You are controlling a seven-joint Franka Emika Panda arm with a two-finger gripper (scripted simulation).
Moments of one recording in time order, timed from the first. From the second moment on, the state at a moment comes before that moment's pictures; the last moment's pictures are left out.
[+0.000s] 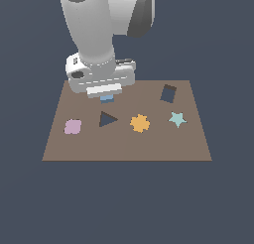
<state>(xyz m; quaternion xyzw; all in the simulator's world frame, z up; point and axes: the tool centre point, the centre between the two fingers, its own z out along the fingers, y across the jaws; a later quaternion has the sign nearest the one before) -0.084 -0.075 0.030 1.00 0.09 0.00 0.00</state>
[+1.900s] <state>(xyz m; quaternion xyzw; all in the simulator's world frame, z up) -0.005 -0.009 0.034 0.86 0.52 0.00 0.00</state>
